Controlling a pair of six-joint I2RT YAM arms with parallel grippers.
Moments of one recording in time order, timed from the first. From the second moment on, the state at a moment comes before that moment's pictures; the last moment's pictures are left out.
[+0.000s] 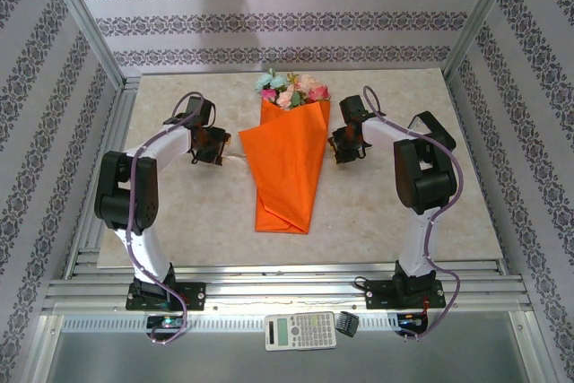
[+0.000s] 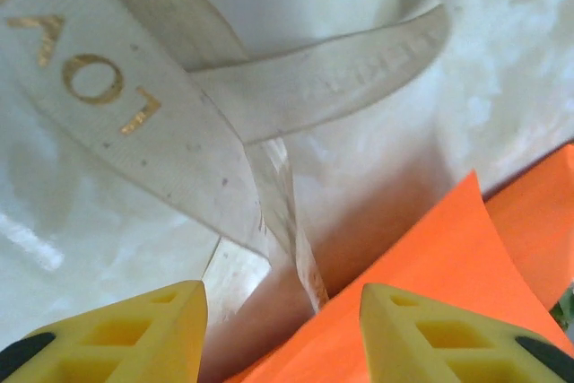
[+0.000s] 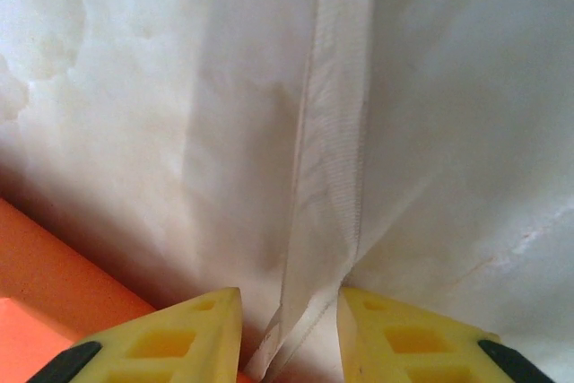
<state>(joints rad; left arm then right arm) -0.14 1.83 1.26 -0.56 0.24 -1.44 0.24 2.03 1.38 -0.57 -0.21 1.48</state>
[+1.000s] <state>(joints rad) -0.22 2.11 1.54 -0.83 0.20 -0.98 0.22 1.76 1.30 -0.65 -0.17 1.35</state>
